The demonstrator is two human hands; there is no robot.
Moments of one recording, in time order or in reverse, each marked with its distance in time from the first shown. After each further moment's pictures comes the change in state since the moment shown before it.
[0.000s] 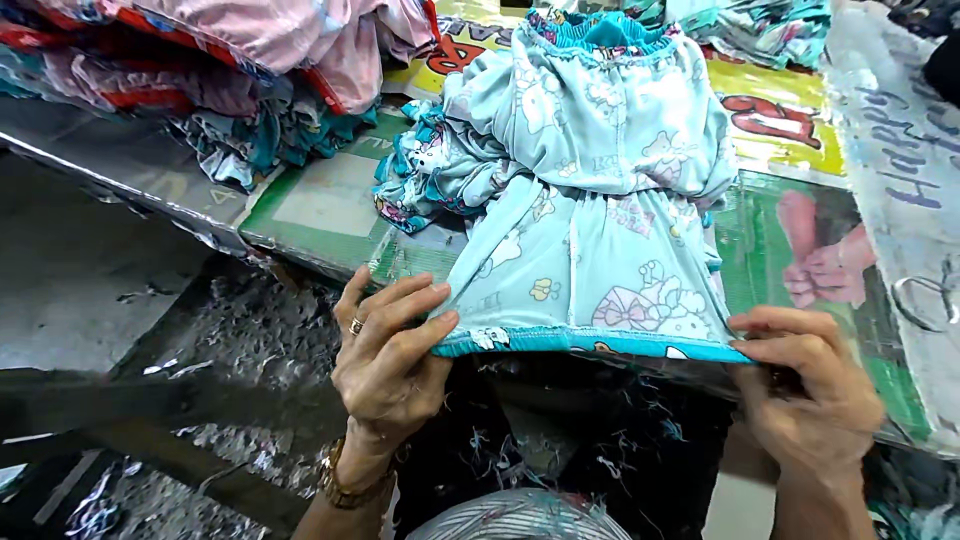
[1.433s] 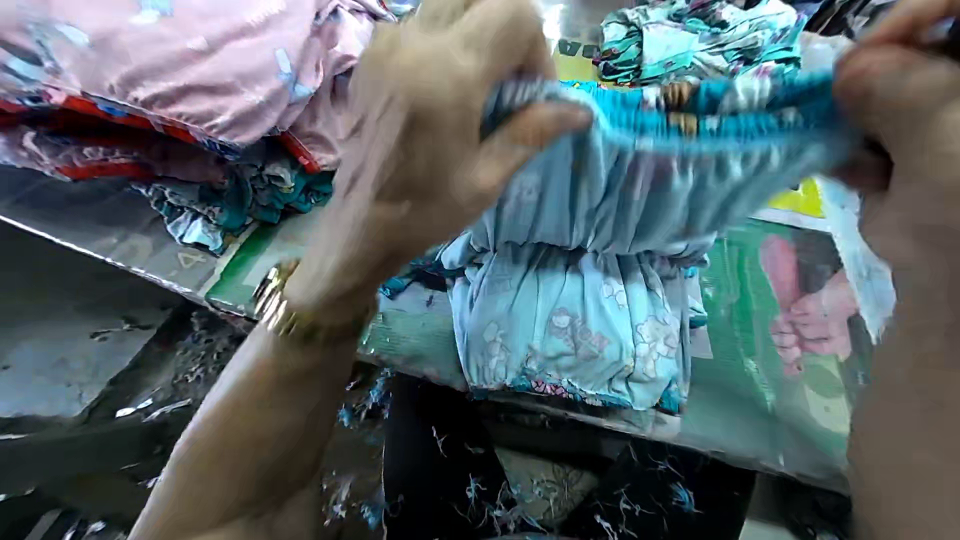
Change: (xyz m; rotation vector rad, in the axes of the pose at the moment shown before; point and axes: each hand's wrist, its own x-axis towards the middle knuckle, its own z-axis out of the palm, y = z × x) left_hand 0.234 -0.017 0.053 0.037 -0.298 0.209; right_hand 0.222 0.024 -0.036 0.132 -0.057 0.096
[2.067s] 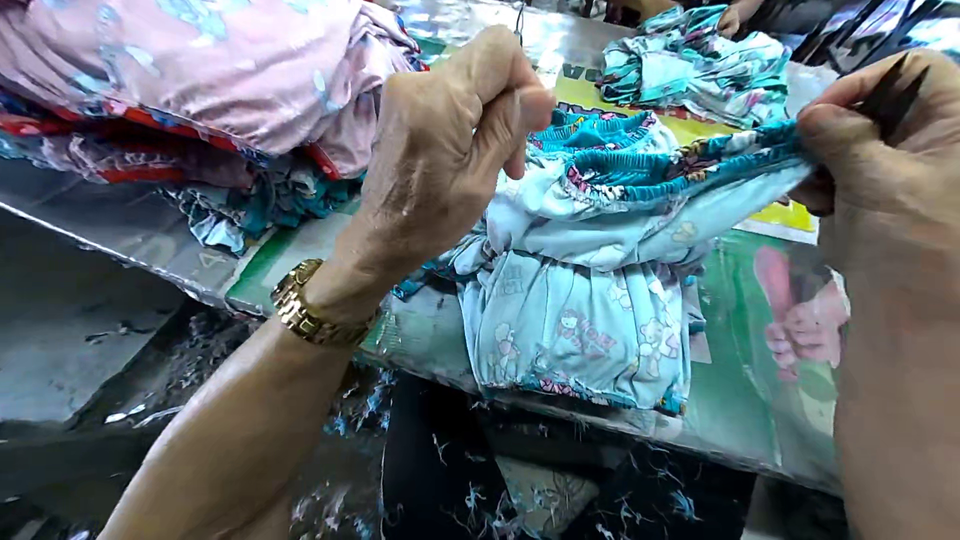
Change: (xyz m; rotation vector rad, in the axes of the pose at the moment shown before) left_hand -0.009 -0.012 0.000 -0.298 0.090 -0.017; right_hand -0.009 0.018 0.006 0.084 0.112 0.109
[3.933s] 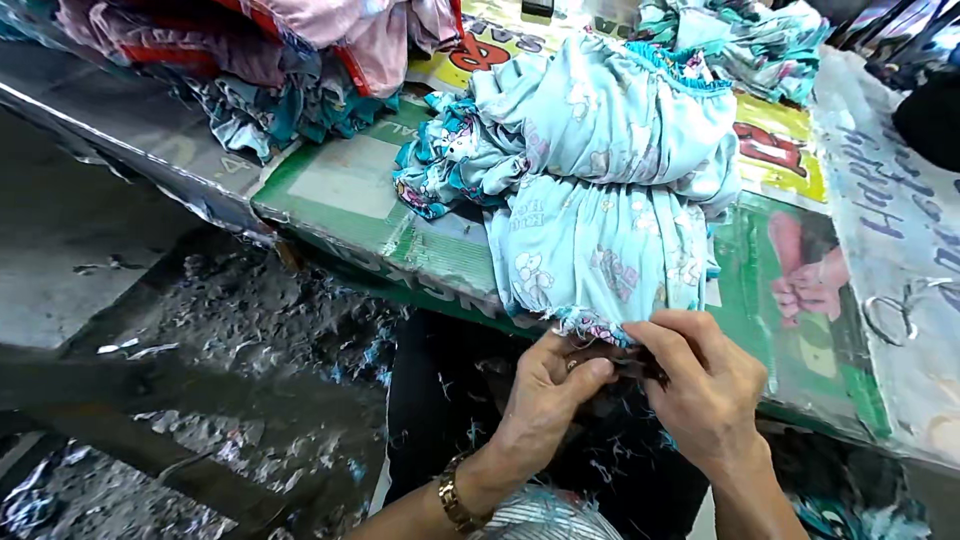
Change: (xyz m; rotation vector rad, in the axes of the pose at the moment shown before) left_hand -0.203 0.149 0.117 -1.340 0.410 -0.920; right_hand -0.205 -0.031 0.086 -0.654 -0.130 -0.414
